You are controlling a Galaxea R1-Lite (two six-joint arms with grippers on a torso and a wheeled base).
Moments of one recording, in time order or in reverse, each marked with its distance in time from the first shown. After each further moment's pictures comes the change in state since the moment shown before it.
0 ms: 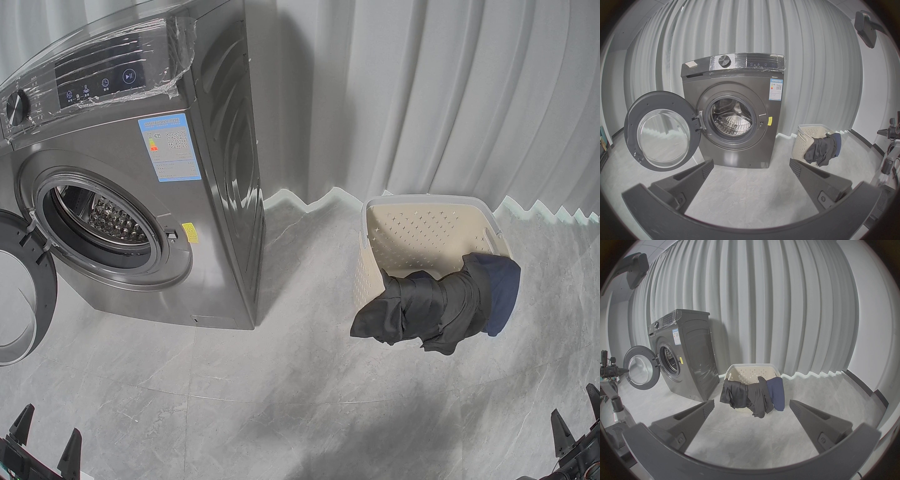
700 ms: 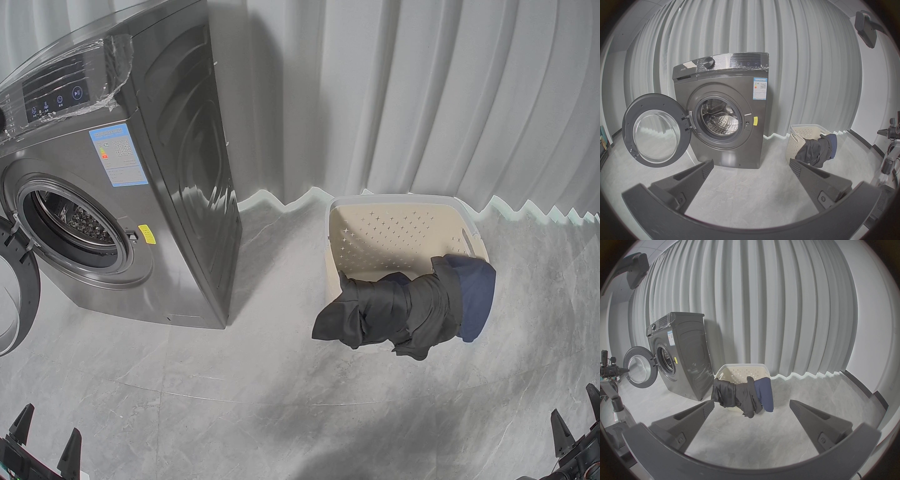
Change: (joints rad) left arm 0.000 0.000 0.000 -0.001 0.000 0.001; right arm 0.000 0.000 0.000 0.000 0.000 -0.001
